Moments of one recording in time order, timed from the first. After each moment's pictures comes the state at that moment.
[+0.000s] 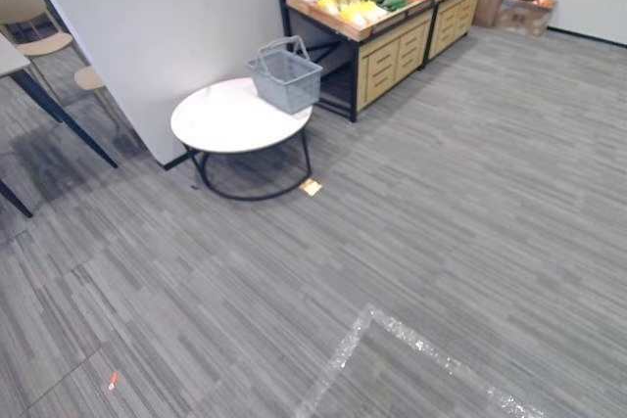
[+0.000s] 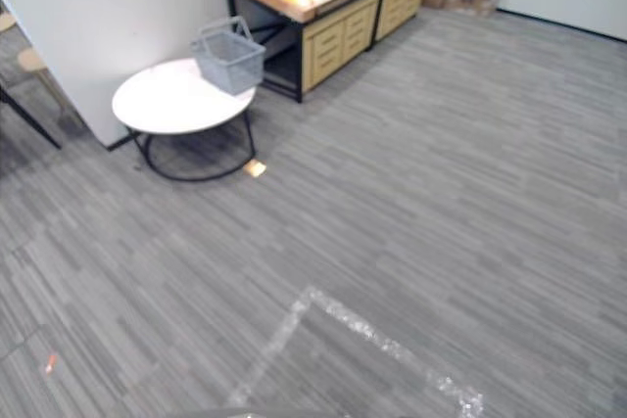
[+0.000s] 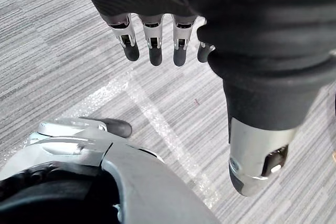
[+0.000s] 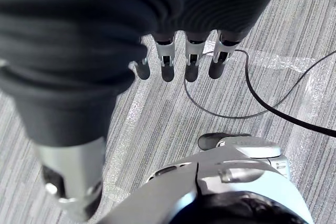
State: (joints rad) left arm 0.19 0.10 0.17 1.19 -0.15 -0.12 0.02; right arm 0.17 -0.08 -0.38 1.21 -0.08 -0.08 0.03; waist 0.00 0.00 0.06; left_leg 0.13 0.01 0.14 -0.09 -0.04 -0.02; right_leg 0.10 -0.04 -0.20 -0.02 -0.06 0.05
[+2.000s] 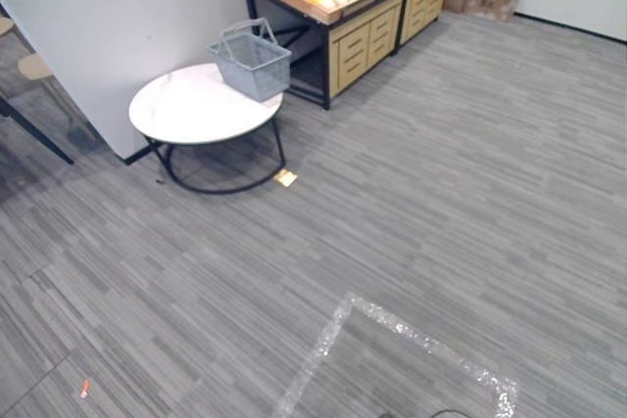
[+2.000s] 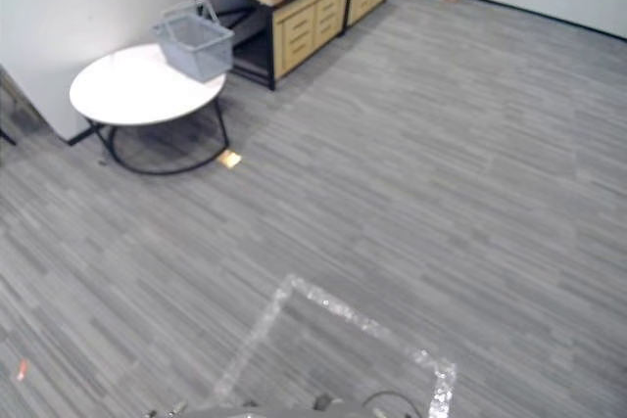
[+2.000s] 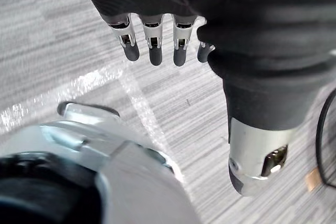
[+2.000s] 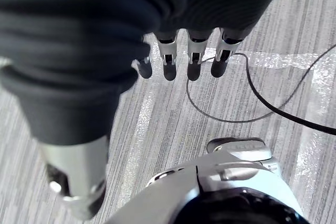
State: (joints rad) left arm 0.19 0.06 0.38 1.13 -0.27 -0.17 -0.01; right arm 0.17 -0.07 -0.29 1.15 0.00 -0.13 0.05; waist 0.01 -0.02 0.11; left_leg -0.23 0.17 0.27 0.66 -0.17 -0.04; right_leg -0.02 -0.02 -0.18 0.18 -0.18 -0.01
